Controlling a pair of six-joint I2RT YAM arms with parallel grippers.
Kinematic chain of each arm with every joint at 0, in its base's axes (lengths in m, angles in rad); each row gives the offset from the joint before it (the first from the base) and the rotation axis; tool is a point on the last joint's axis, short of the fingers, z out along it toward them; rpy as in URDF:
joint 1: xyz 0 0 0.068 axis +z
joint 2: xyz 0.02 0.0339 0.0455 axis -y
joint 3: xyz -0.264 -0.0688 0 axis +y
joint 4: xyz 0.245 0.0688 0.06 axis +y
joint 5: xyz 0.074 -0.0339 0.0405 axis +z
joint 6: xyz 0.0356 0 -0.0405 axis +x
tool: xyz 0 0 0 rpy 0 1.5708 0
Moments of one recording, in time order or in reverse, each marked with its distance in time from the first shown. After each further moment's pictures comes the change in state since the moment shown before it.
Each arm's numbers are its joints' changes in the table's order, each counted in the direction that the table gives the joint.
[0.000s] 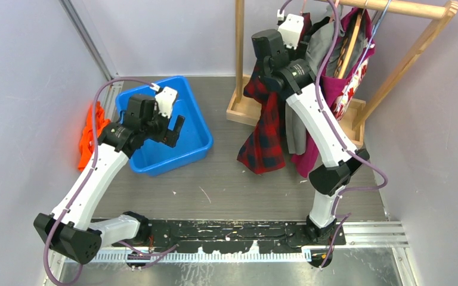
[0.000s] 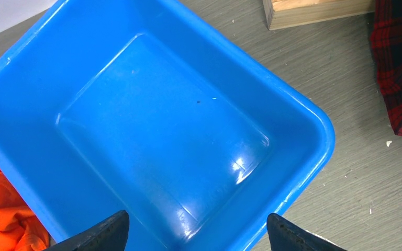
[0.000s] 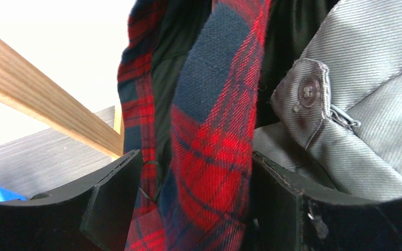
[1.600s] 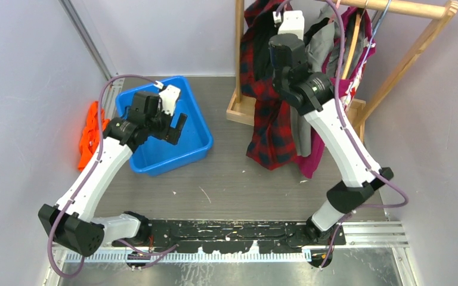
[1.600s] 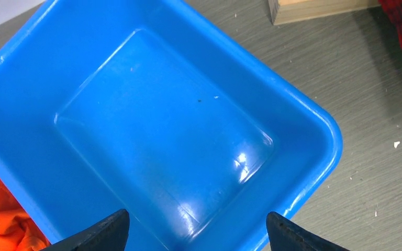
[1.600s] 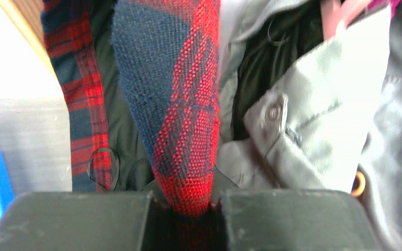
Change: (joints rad) left arm -0.002 -0.046 -0.010 0.000 0.010 0.003; right arm 0.027 0.185 0.166 -0.193 0.109 -0.392
